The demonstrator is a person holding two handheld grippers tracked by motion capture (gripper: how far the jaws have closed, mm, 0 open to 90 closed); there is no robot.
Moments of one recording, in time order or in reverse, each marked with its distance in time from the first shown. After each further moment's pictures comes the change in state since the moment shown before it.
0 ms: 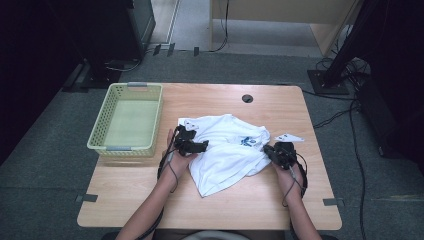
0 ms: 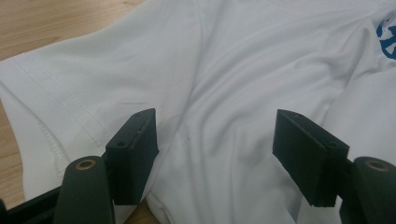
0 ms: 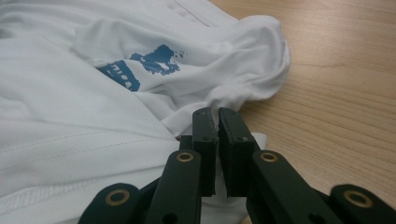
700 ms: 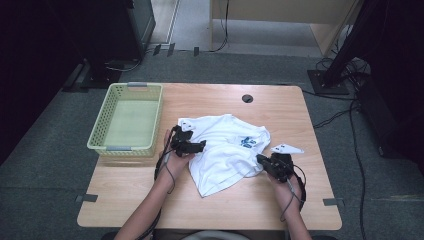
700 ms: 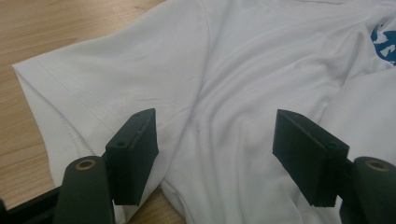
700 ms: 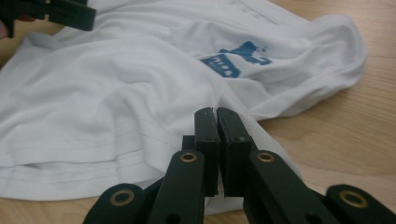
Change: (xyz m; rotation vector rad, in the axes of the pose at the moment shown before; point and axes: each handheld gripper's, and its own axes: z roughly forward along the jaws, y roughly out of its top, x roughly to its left) left arm 0.005 -0.002 -0.011 -0.026 0.002 -0.008; right arm 0.042 -0.012 -0.033 -0.023 0.103 0.009
